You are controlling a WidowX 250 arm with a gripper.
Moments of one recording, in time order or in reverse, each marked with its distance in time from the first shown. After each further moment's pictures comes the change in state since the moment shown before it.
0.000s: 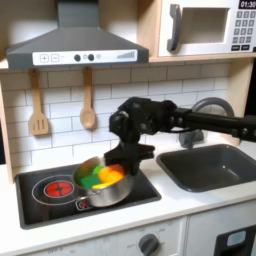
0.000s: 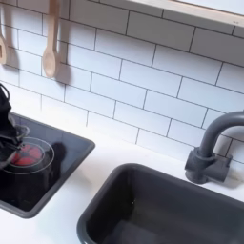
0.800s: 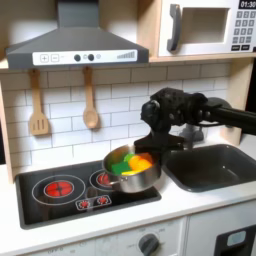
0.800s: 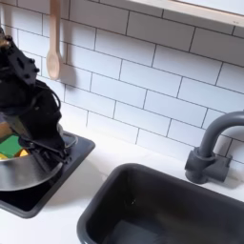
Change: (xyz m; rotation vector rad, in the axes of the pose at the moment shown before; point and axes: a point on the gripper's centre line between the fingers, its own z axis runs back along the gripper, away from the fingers) arm 0.007 -0.060 0.008 -0.031 -0.023 -0.139
